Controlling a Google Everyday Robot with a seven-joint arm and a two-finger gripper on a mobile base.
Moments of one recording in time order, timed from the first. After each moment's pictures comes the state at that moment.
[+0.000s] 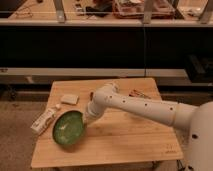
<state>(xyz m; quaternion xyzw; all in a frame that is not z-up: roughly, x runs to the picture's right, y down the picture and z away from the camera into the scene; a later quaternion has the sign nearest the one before) -0.100 0.173 0.788 -0.04 -0.39 -0.67 0.63</state>
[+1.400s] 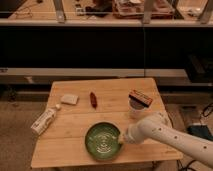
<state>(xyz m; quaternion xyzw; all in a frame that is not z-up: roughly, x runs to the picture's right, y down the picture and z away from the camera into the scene) 0.094 0.263 0.766 -0.08 -0.34 -0.54 0.76</state>
